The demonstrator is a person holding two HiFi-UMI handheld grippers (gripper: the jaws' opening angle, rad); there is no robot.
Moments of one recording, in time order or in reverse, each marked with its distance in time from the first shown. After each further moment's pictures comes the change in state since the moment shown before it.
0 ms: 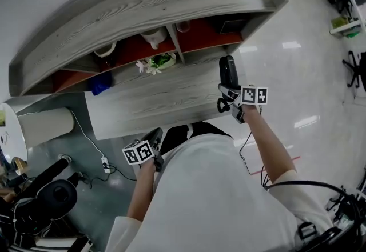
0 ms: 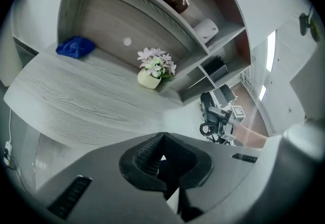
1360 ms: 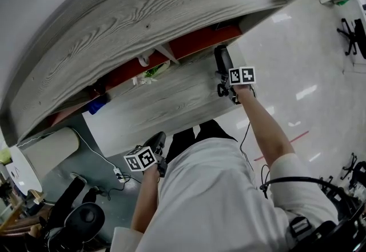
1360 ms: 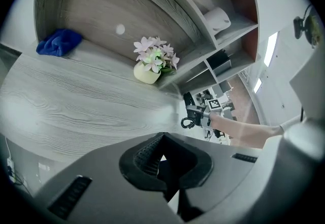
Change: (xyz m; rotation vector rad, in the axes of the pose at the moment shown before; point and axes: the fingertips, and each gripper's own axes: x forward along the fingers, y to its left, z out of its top) left arm 0.027 0.019 0.029 0.025 0.156 -0.072; right arm 0.084 -0.116 0.002 0.013 0.091 -0.331
